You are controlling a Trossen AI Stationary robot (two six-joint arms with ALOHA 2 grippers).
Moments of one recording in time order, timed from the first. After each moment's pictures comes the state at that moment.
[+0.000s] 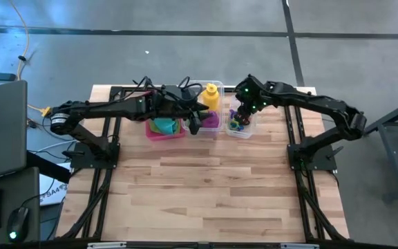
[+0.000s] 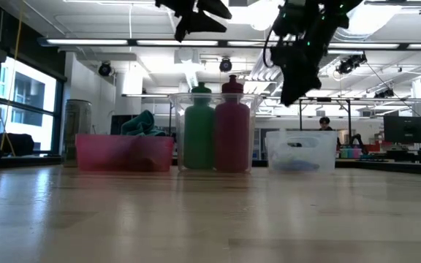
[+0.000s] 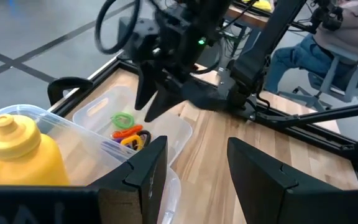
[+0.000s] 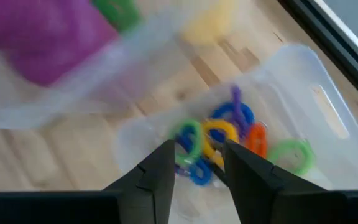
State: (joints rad) left arm 0.18 1.45 1.32 -0.17 -0.04 -0.26; right arm -0.53 1.42 1.13 -0.77 -0.06 0.14
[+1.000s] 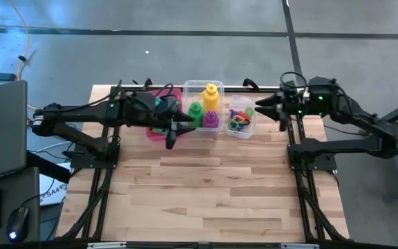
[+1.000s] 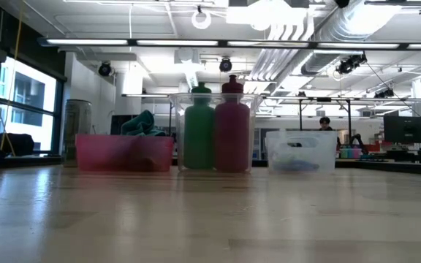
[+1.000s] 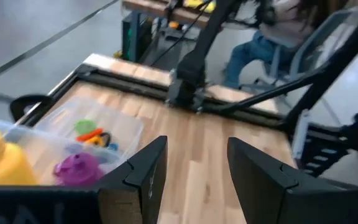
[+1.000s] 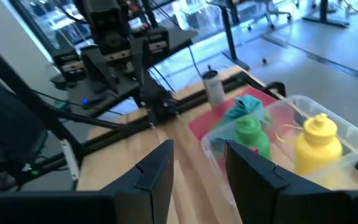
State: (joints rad) left arm 0.03 1.22 1.32 -0.35 -0.05 -0.23; right arm -0.32 0.83 1.13 -0.53 -0.18 0.32
